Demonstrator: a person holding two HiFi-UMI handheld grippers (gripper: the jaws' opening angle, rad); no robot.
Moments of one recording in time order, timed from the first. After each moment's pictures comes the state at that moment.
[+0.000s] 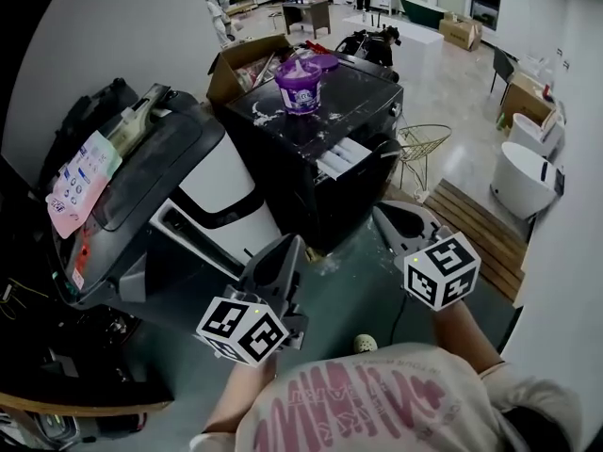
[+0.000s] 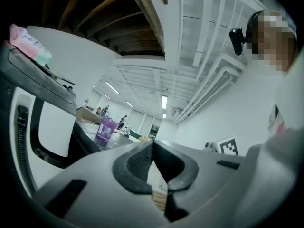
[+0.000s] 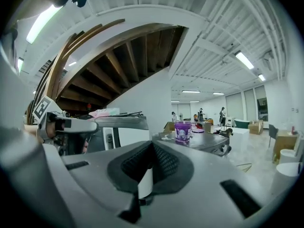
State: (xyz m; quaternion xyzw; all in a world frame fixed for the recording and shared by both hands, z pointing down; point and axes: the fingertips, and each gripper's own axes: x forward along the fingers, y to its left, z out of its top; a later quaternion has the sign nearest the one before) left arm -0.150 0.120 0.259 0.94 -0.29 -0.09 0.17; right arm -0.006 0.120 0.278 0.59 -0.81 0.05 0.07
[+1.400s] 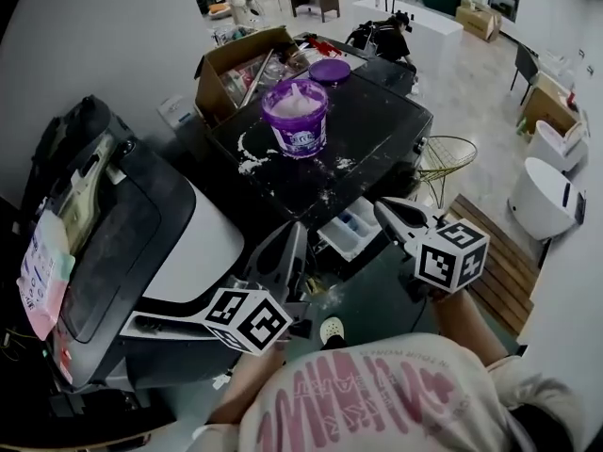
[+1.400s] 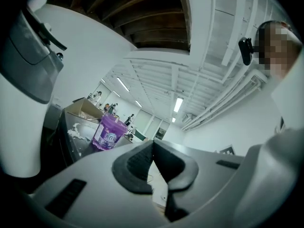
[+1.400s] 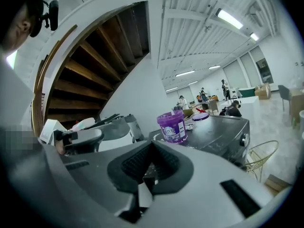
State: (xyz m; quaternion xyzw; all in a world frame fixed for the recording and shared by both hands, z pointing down) left arm -0.021 -0.165 0.279 0.91 -0.32 -0.11 0.23; right arm 0.124 -0.160 0.316 0.54 -0.82 0.20 0.01
